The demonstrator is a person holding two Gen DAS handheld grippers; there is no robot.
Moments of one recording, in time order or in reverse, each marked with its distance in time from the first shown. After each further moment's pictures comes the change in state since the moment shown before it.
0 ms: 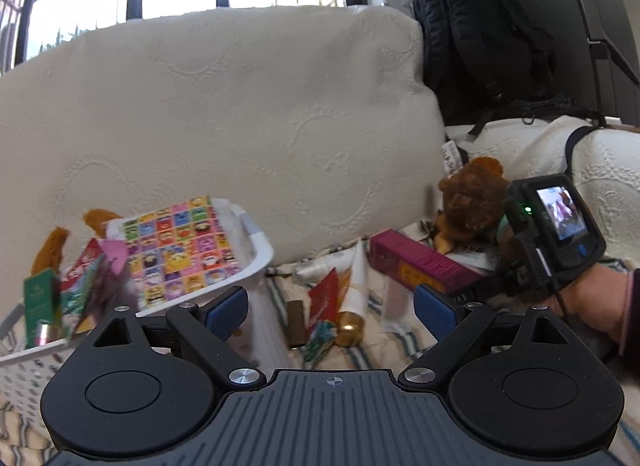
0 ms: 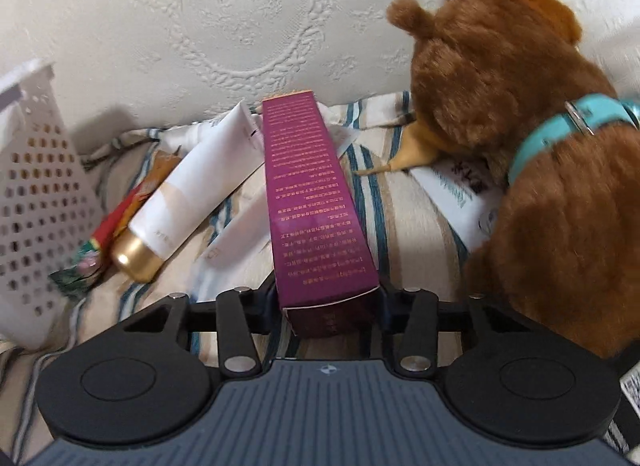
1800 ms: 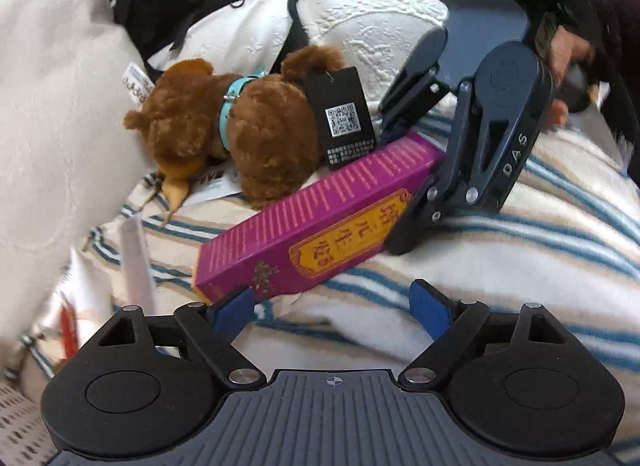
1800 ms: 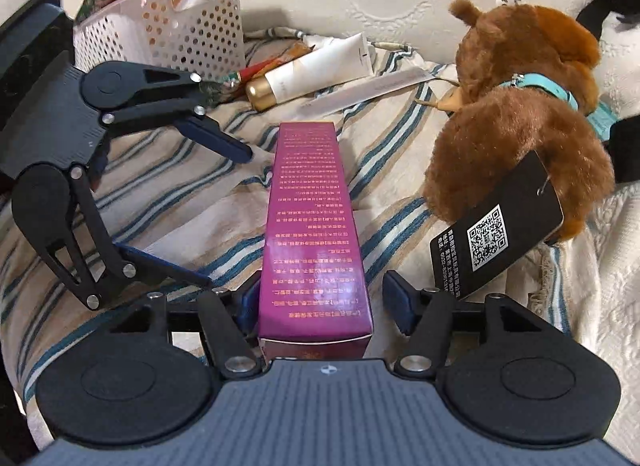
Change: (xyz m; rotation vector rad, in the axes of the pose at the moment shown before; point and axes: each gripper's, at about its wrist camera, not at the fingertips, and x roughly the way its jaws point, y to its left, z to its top) left arm 0.084 -0.110 -0.036 0.529 0.196 -0.646; right arm -0.095 -0.062 -0.042 -0.477 0.178 0.293
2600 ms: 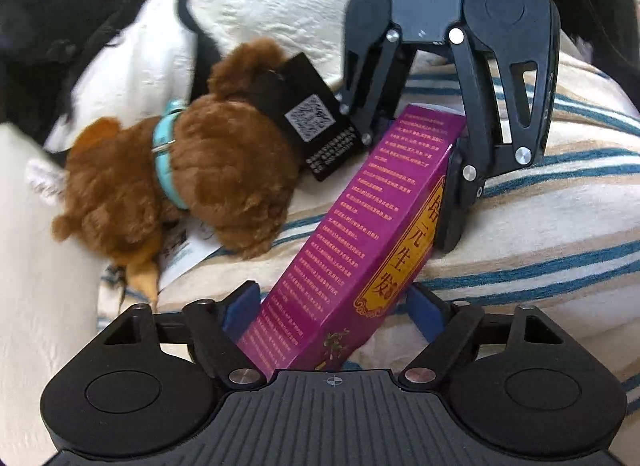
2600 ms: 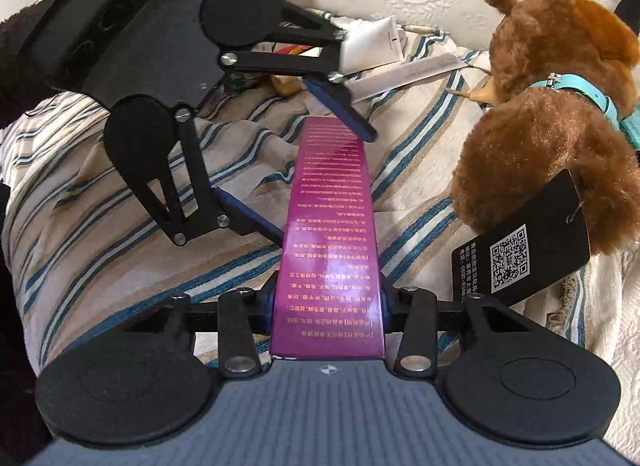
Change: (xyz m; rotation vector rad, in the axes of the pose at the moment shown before) left arm 0.040 0.036 0.030 0.406 0.041 -0.154; right arm 0.008 -0.006 0.012 -0.016 0.069 0.106
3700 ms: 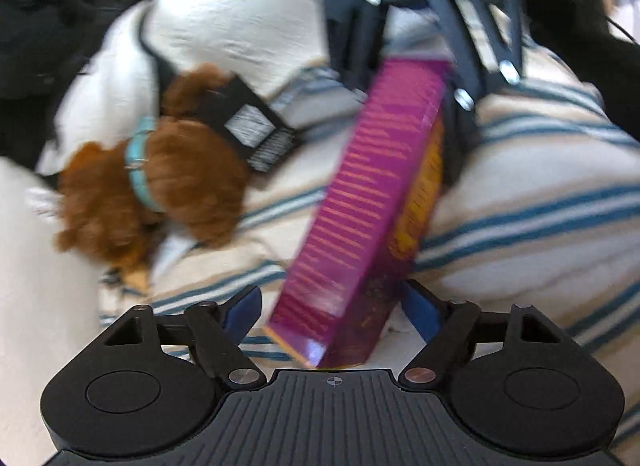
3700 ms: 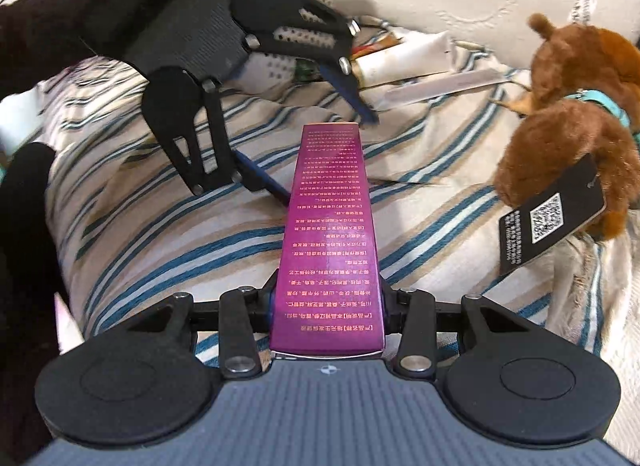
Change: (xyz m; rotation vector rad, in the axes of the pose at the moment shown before) left arm -0.025 -0.035 0.008 0.141 0.082 -0.063; right arm -0.034 0.032 -0.027 -0.095 -0.013 0.099
